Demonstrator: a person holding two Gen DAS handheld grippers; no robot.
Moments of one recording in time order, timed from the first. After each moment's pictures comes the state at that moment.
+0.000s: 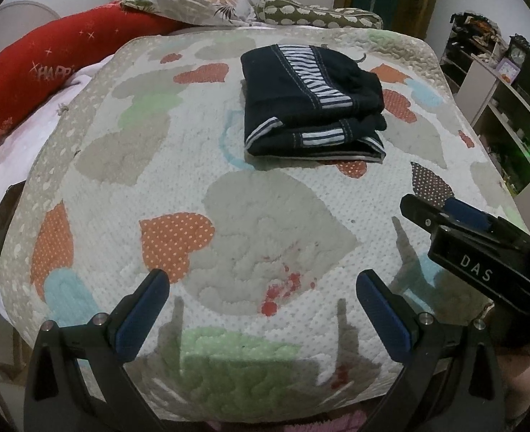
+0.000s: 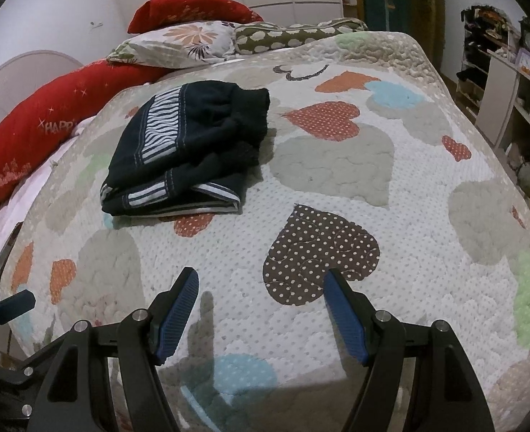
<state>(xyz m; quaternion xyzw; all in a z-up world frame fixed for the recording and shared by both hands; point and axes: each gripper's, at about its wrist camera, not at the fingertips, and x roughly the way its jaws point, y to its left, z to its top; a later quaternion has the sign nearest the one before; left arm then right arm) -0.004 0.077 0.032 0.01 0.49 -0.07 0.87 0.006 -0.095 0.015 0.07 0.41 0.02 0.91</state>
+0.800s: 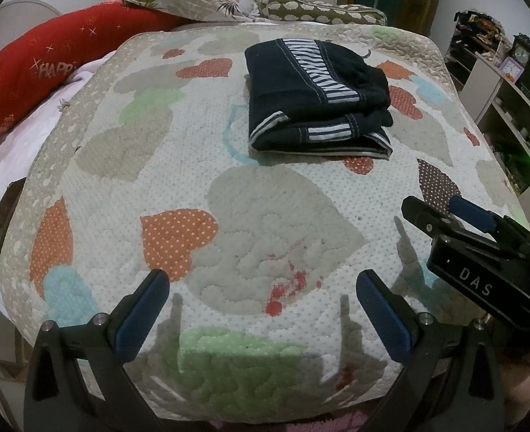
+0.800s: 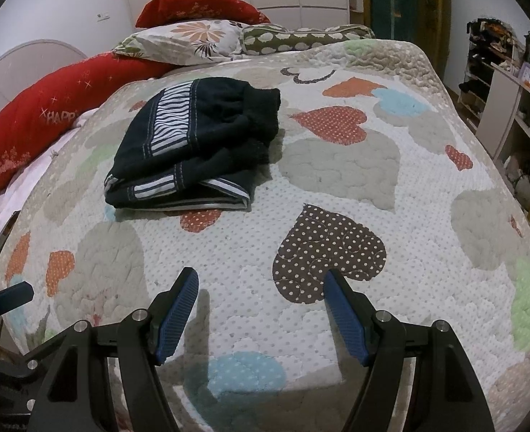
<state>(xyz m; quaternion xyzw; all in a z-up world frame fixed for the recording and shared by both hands) -0.003 0.079 0.027 0.01 0.50 -0.07 0.87 0.003 -0.084 0.015 0.05 0.41 0.02 0.91</state>
